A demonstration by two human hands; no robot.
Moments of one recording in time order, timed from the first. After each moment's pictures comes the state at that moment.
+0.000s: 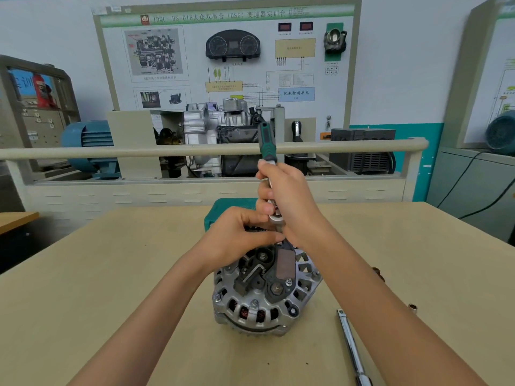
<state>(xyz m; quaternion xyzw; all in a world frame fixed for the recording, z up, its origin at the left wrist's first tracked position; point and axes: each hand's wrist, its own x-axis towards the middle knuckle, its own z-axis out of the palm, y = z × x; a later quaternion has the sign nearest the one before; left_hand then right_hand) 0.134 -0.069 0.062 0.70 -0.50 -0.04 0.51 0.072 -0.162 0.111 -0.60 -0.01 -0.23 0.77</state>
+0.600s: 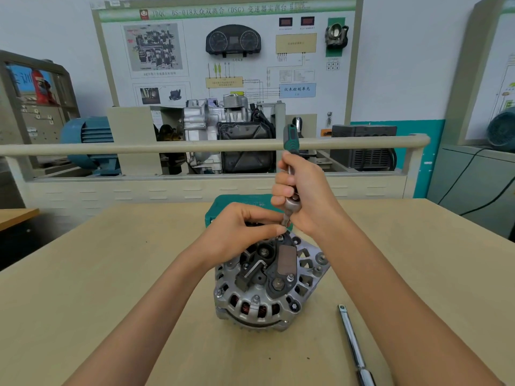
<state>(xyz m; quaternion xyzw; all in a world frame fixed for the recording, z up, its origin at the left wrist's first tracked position) 0.136 -0.069 0.063 0.69 -0.50 -0.06 0.51 0.071 -0.177 0.116 -0.48 0.03 -0.21 0.85</state>
